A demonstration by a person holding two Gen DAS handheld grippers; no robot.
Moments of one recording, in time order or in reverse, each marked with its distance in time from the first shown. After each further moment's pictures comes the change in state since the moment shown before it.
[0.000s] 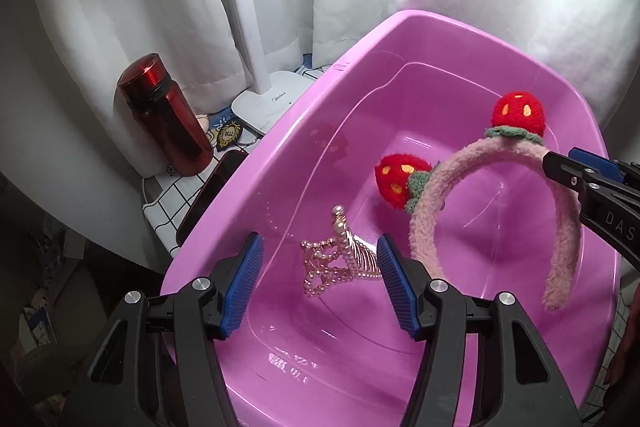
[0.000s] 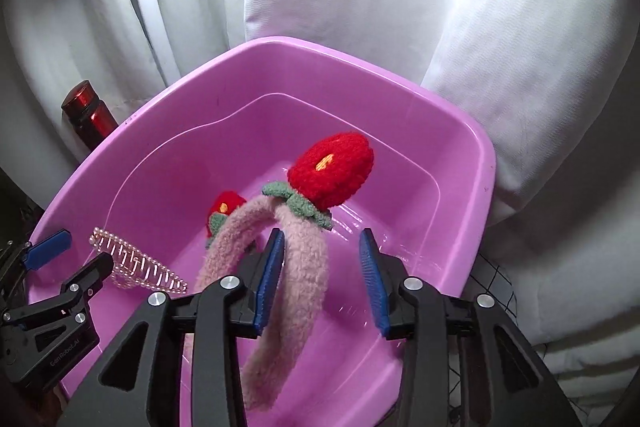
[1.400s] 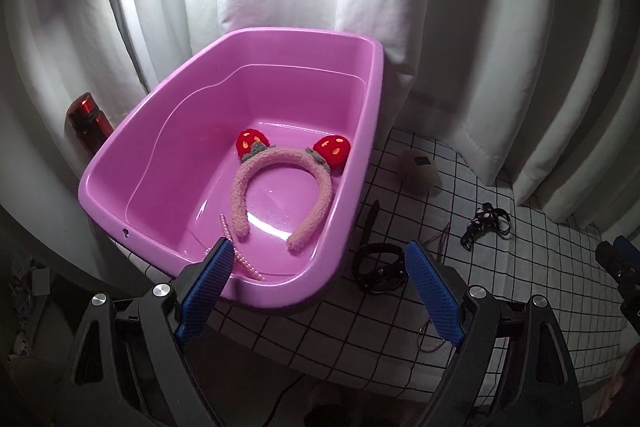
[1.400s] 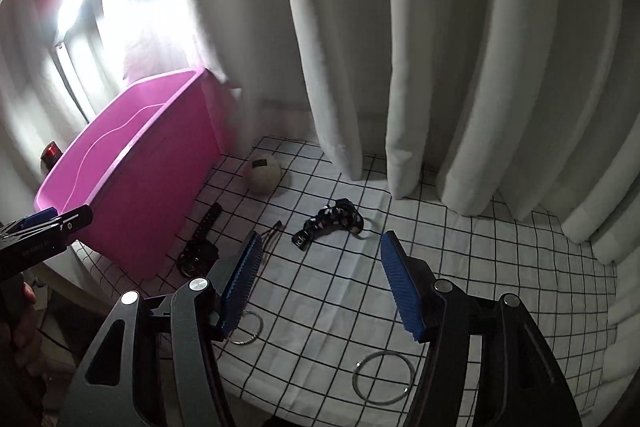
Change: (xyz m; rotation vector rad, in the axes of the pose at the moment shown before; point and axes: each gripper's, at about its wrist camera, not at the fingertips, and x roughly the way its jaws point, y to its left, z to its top) left arm -0.111 -0.123 -0.119 0.198 -0.109 -0.227; right arm -0.200 -0.161 -0.269 0.432 -0.128 -0.207
